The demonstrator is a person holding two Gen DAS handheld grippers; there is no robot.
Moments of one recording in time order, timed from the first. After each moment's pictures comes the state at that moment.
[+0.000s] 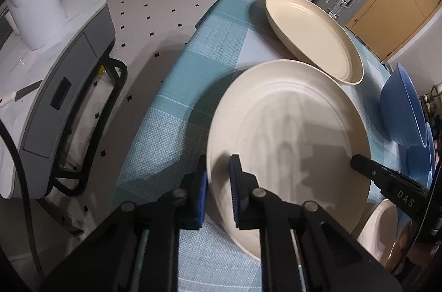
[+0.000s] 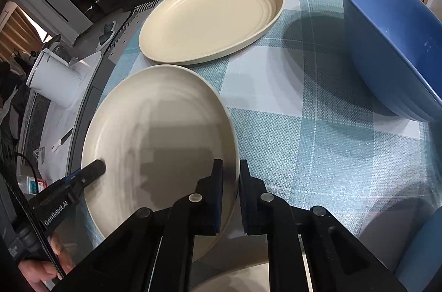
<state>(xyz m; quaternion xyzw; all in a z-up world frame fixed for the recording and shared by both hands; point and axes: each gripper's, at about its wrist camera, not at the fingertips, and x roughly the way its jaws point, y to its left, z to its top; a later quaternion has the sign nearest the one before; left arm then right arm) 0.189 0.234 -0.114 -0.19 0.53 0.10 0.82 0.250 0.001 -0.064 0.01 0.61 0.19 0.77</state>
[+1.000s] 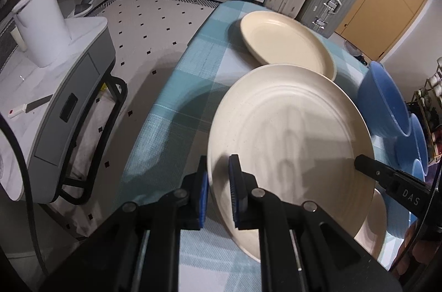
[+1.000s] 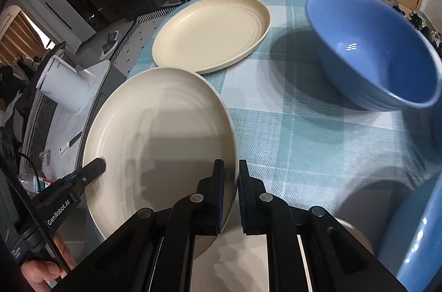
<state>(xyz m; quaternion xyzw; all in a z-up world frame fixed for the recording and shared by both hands) 0.160 0.206 -0.067 -0.16 0.50 0.09 0.85 0.223 -0.027 -0.018 0.02 0.58 0.19 0.79</state>
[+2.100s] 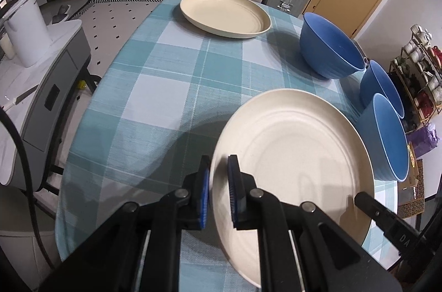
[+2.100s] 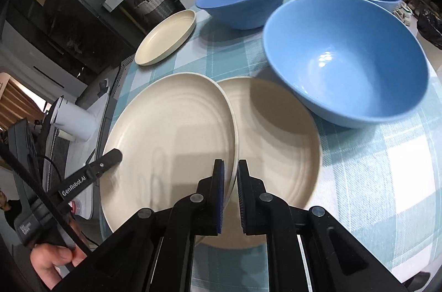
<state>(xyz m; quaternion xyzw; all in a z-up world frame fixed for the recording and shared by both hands) 0.095 0.113 -0.061 -0.14 0.50 0.03 0.85 0.062 -0.159 -0.001 0.16 0.55 0.11 0.81</state>
